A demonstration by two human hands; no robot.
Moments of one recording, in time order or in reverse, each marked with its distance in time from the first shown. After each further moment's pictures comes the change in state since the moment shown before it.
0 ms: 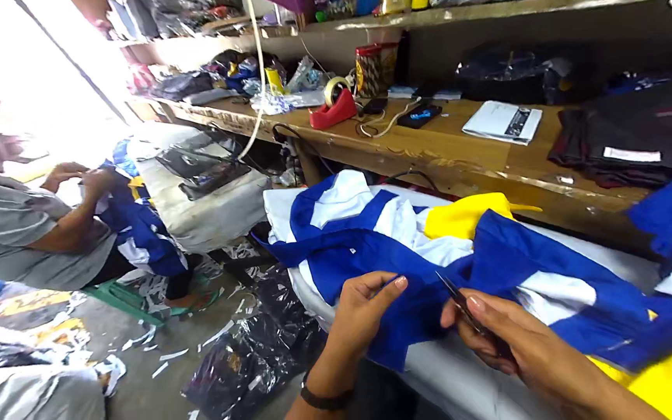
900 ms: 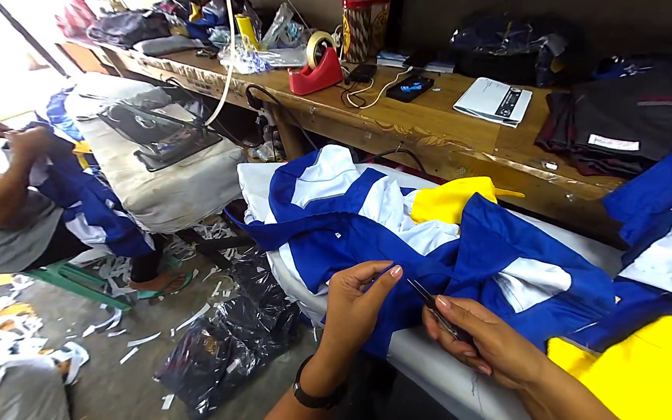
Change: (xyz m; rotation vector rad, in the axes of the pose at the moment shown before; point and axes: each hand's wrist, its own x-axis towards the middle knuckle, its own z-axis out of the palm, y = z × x) left_hand -0.004 -0.016 0.008 0.099 0.091 0.144; right_hand 0.002 0.026 0.003 0.222 -0.097 0.200
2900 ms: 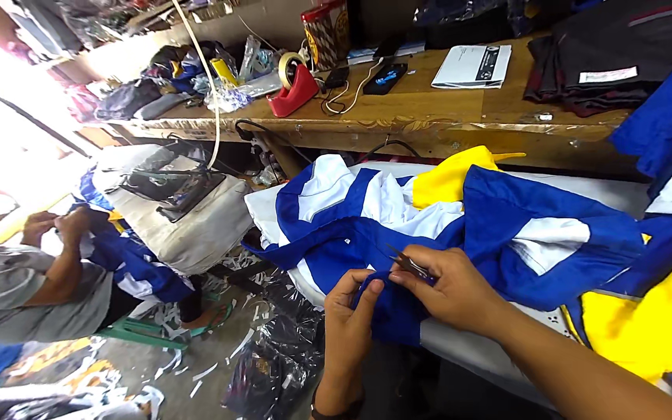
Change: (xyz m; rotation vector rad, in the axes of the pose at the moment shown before) left_hand -0.015 0.008 -0.034 -0.048 -0.052 0.035; right_hand 0.059 -0.007 0.035 -0.859 0.419 -0.609
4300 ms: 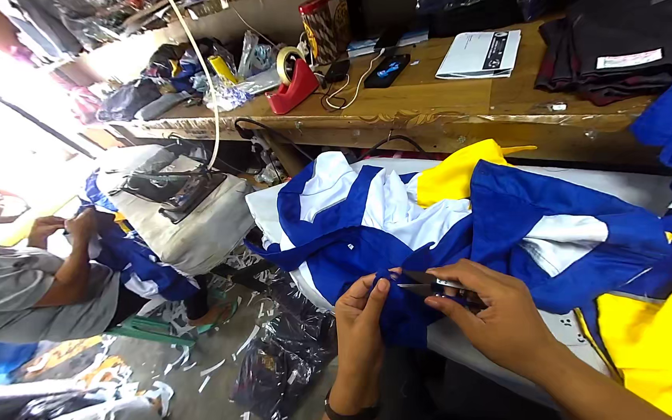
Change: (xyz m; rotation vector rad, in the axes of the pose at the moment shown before) left_hand -0.005 -0.006 0.018 -0.283 0.165 -0.239; right_hand -0.049 0.012 -0.008 -0.228 0.206 0.074
